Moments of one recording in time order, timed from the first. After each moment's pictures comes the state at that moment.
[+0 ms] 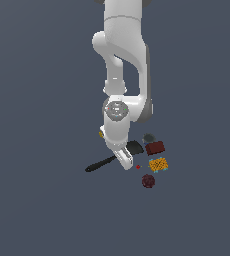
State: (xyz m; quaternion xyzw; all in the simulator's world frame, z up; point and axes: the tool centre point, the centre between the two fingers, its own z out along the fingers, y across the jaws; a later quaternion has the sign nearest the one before) arm 0.021 0.006 0.053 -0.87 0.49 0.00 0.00
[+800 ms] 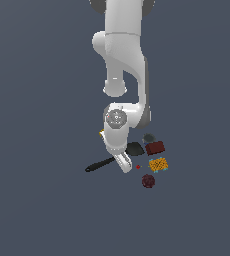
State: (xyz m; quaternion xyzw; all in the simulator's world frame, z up) arm 0.020 0.005 0.017 -0.87 0.49 0.00 0.00
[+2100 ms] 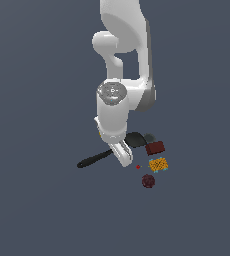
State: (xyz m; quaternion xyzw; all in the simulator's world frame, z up) arm 0.038 -0.006 0.130 -0.87 0.49 0.00 0.00
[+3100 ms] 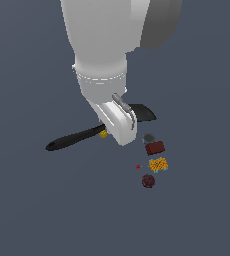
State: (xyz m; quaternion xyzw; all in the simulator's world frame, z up) arm 0.077 -0.024 0.335 -0.87 0.49 0.00 0.00
